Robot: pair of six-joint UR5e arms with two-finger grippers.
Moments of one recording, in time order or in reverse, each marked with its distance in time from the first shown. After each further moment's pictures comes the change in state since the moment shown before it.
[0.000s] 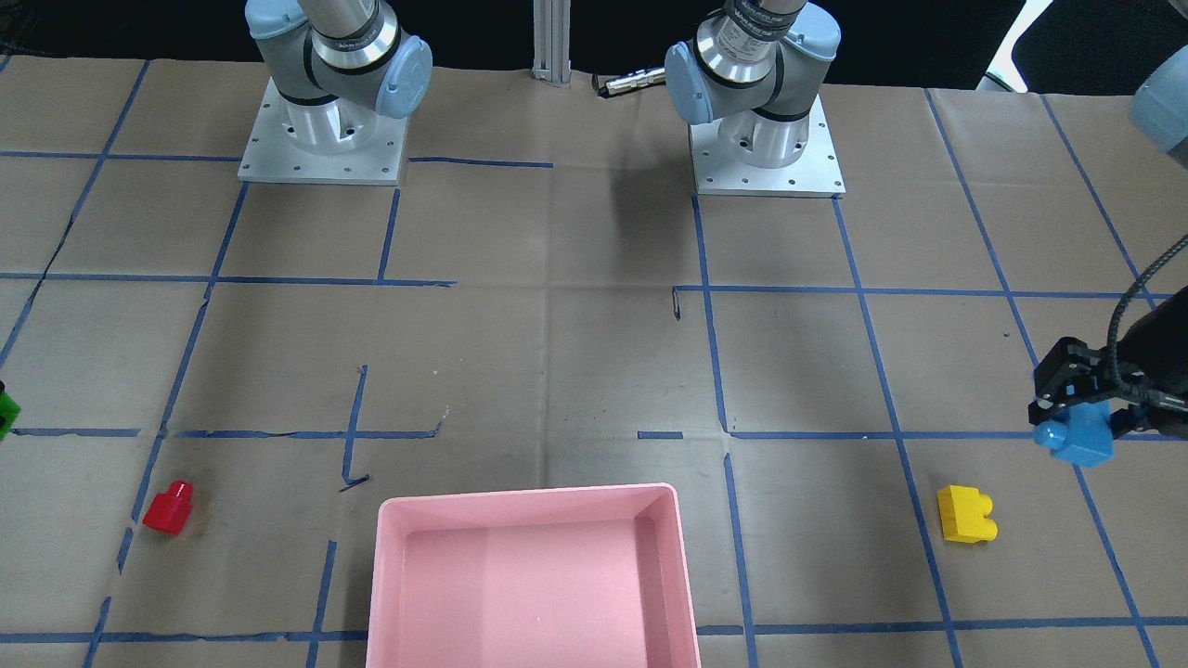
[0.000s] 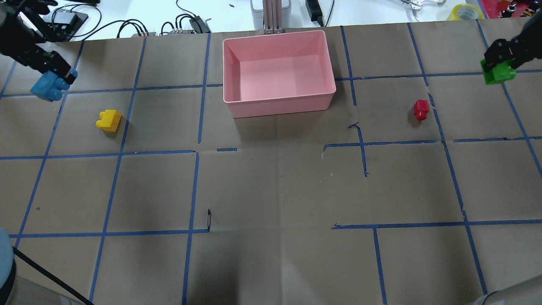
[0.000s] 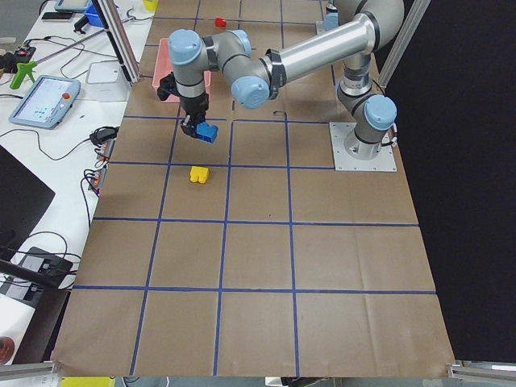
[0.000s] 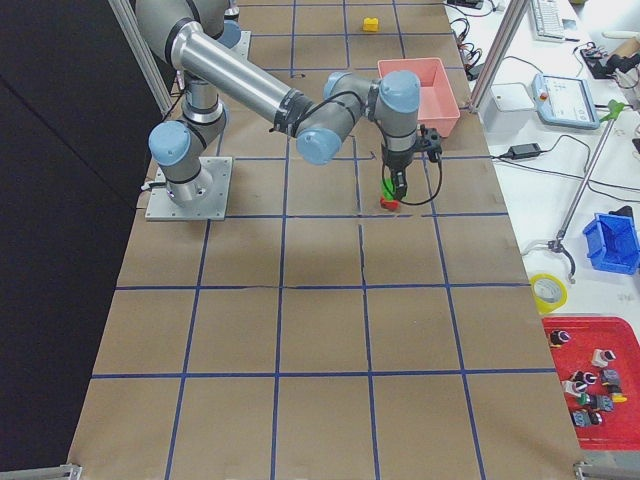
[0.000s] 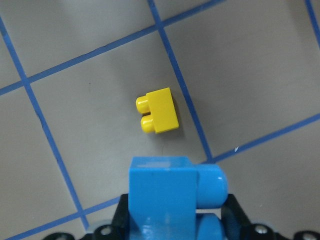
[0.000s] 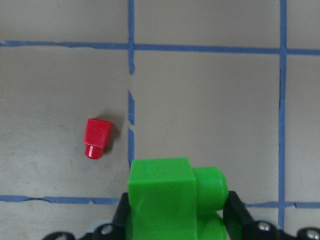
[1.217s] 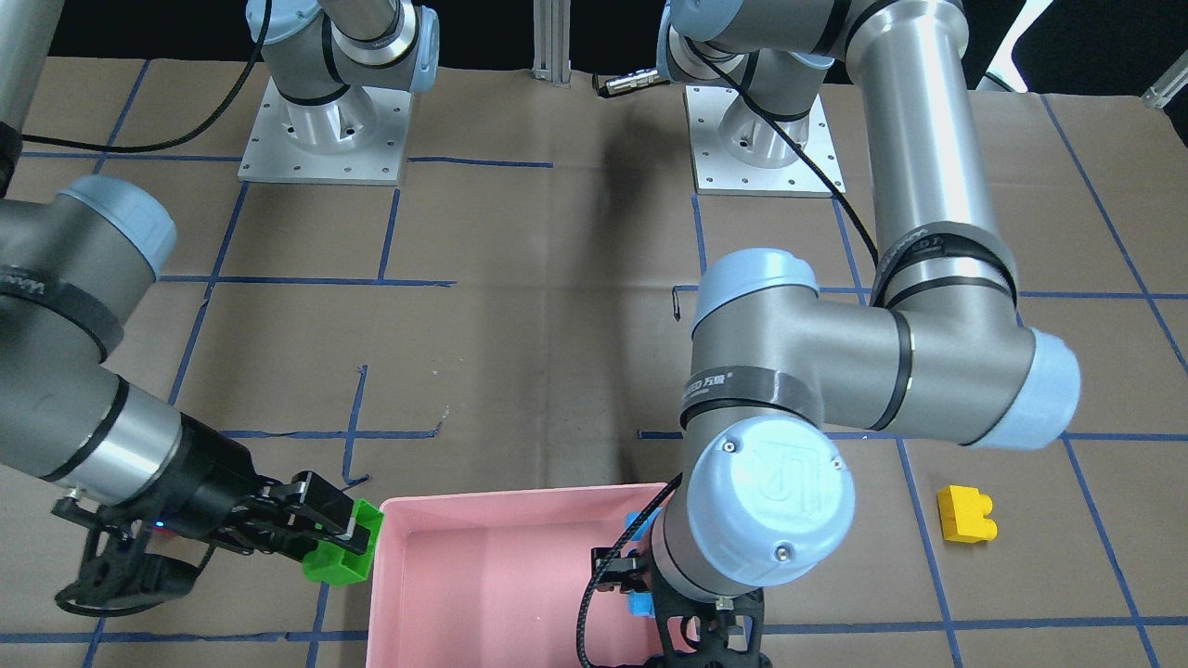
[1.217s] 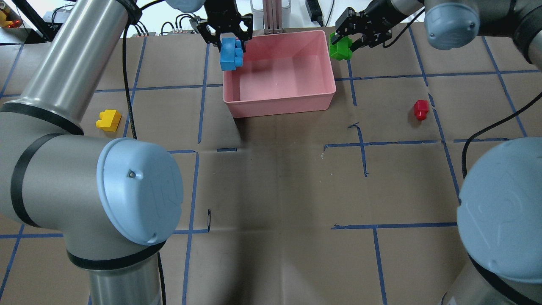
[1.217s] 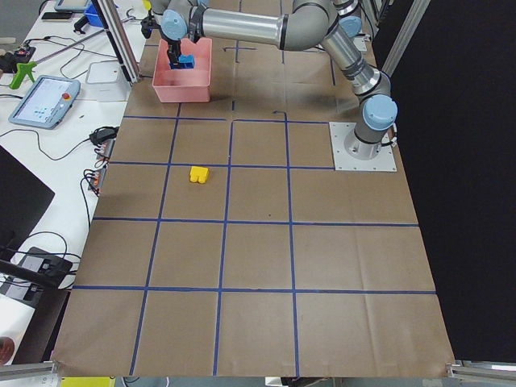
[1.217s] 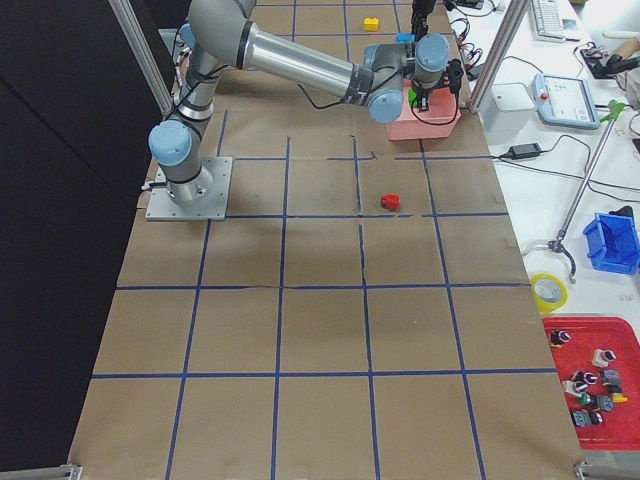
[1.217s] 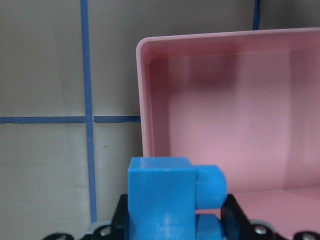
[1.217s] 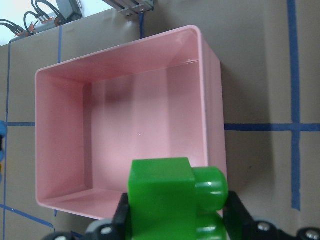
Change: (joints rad) left arm -0.527 -0.480 0.518 -0.090 0.001 -0.844; right arm 0.332 0.252 -0.174 -0.020 0.476 0.455
